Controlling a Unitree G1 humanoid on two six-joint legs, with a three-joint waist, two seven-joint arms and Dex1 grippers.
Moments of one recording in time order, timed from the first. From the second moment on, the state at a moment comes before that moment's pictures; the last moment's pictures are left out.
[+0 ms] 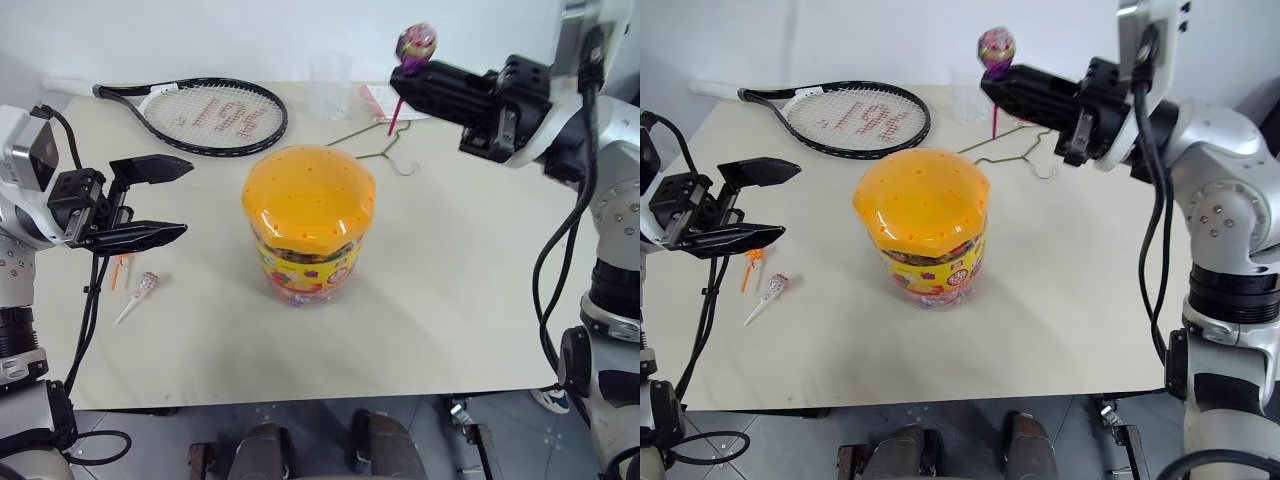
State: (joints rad) left arm -0.65 0.89 0.33 0.18 -0.78 0.49 -1.50; right arm -0.99 -0.71 -0.15 -0.14 0.82 0.70 0.84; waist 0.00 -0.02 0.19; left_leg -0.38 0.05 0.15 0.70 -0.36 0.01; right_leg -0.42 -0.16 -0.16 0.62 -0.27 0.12
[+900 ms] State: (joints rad) left arm -0.64 0.98 0.25 0.30 -0.65 0.33 -1.50; right arm -0.52 -0.98 -0.04 0.15 0.44 0.90 0.78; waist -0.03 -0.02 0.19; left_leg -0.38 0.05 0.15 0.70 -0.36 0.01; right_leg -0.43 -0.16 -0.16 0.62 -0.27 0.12
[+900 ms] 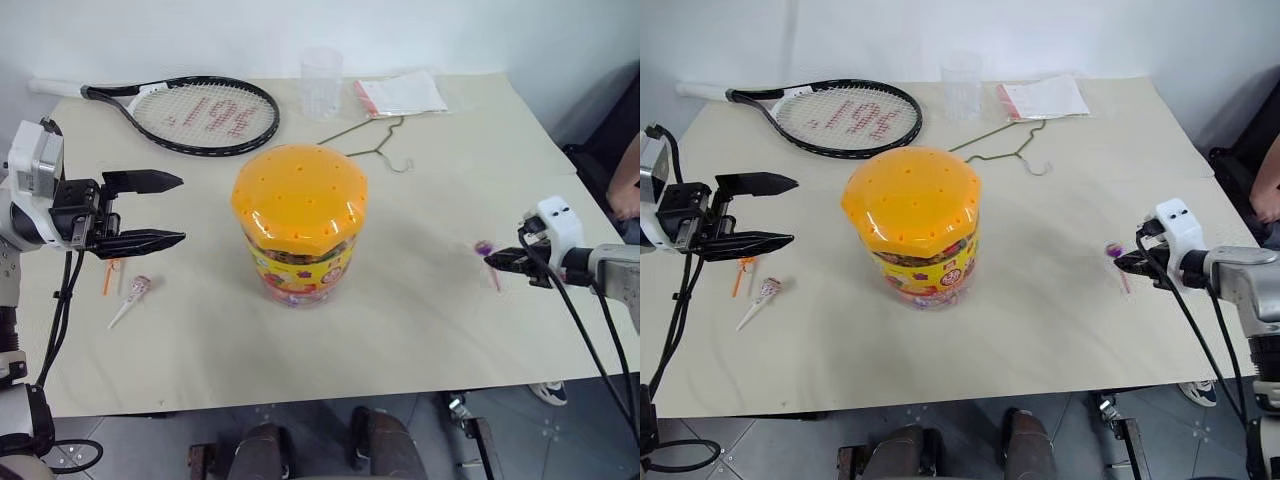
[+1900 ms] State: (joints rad) left arm -0.48 0.96 0.30 0.40 -0.48 0.26 -1.29; right arm -0.39 -0.95 -0.12 -0.26 0.57 0.57 1.16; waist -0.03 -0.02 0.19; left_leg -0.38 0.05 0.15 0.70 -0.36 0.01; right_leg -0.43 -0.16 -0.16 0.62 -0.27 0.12
